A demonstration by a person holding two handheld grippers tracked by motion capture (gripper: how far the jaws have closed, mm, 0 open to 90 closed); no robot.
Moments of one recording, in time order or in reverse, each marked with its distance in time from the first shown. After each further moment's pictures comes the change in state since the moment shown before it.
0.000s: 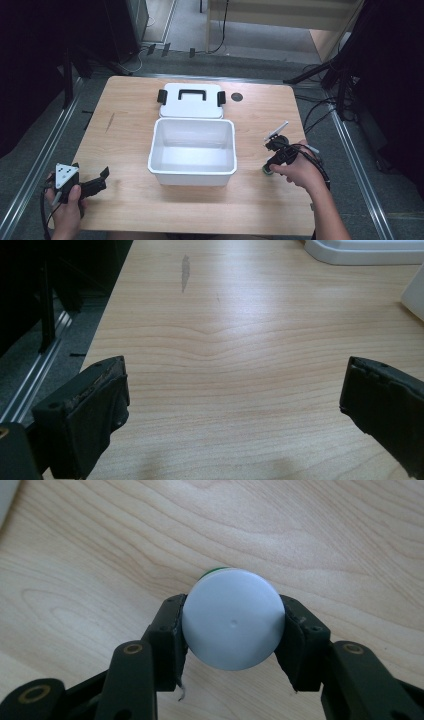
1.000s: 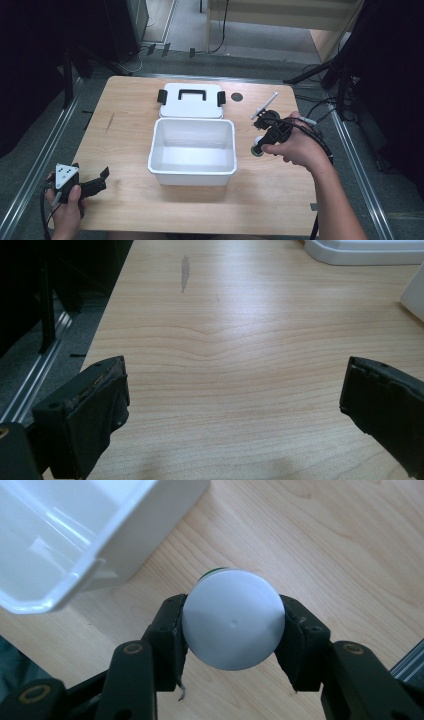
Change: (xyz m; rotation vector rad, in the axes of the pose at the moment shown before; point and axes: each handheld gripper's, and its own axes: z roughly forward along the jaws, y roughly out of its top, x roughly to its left) left arm 0.000 0.000 0.000 -0.006 0.000 0.000; right arm 0.040 0.048 -0.096 -0.066 0.020 -0.176
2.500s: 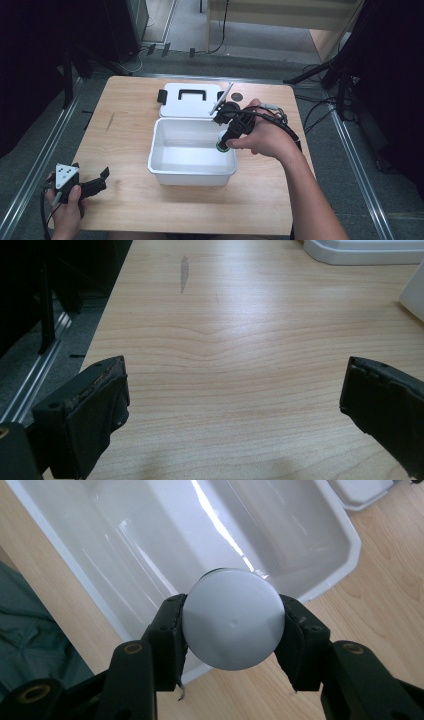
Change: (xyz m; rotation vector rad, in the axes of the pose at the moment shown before) left arm 0.000 0.000 0.000 0.001 -0.002 0.001; right arm 0.072 0.062 -0.018 -0.025 0.065 -0.235
